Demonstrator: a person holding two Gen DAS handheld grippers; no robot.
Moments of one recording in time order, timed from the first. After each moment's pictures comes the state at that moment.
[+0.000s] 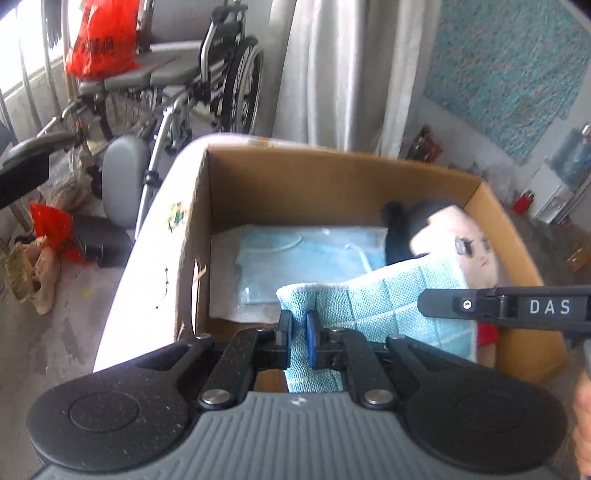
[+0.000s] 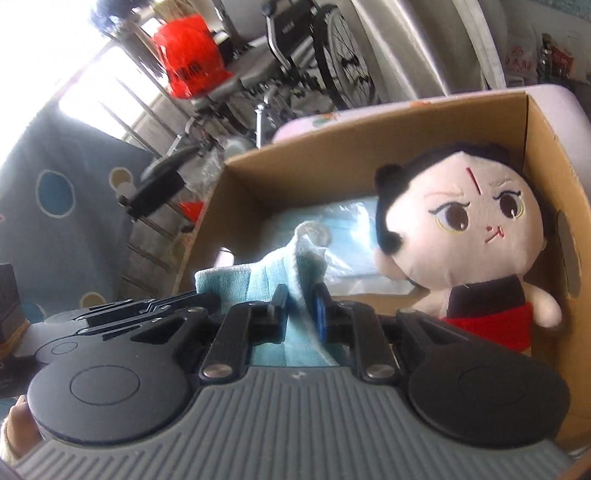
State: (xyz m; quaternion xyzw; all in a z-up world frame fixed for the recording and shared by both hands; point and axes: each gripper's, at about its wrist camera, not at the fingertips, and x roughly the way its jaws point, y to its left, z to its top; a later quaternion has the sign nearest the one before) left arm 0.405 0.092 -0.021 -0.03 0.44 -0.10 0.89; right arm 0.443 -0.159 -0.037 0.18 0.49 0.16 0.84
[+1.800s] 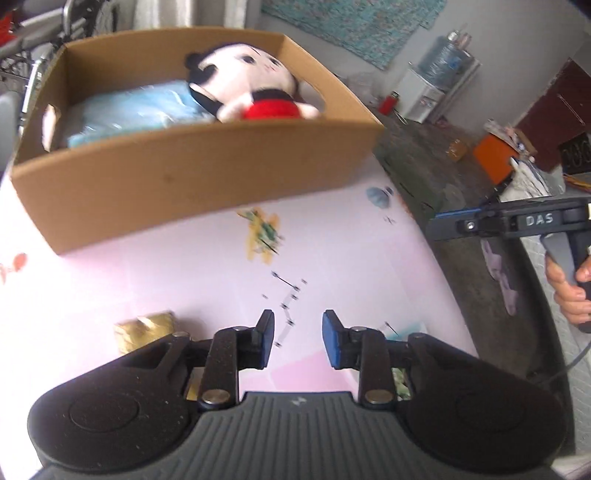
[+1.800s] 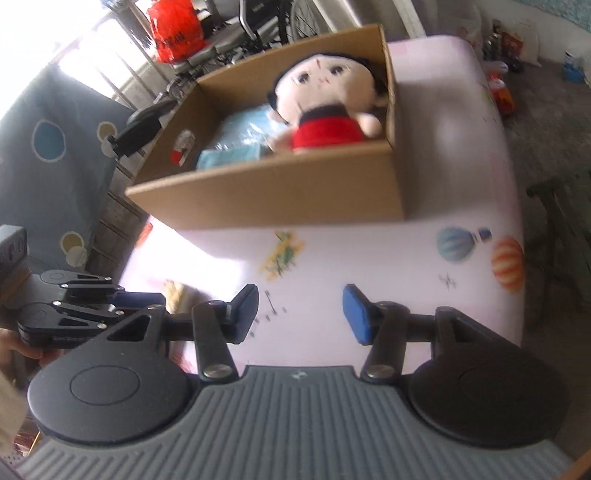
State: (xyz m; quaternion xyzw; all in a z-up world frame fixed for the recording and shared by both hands) left arm 0.231 0.063 -0.068 0.01 0.51 -0.30 0.81; right arm 0.188 -0.291 -0.044 0.14 0.51 0.13 0.84
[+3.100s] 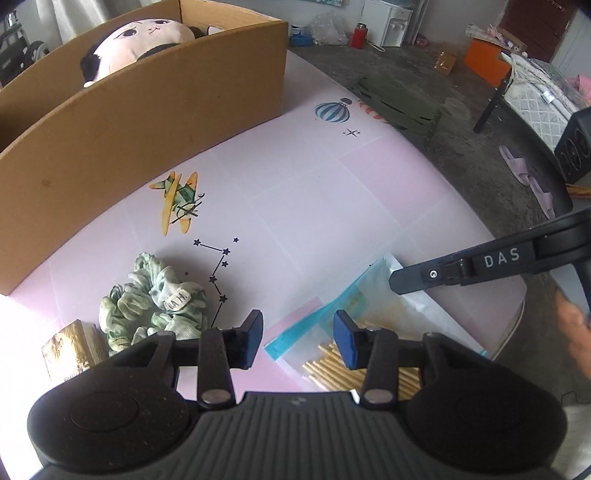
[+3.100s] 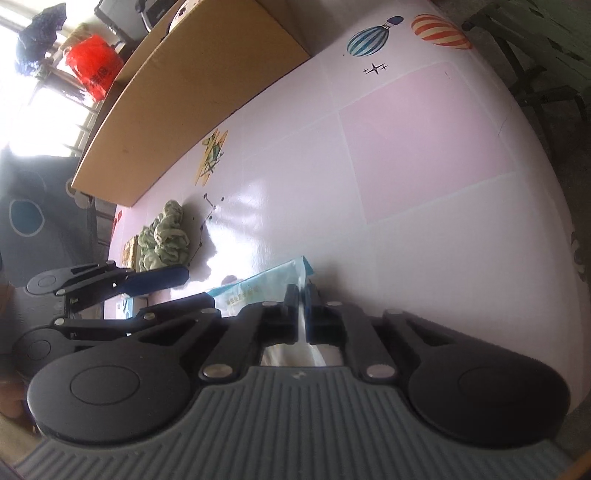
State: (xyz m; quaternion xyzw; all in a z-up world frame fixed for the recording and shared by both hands) left arm 0.180 -0.047 -0.131 0.18 0.51 -0.33 0.77; right arm 0.114 -0.300 -0.168 0.32 0.52 0.05 0.79
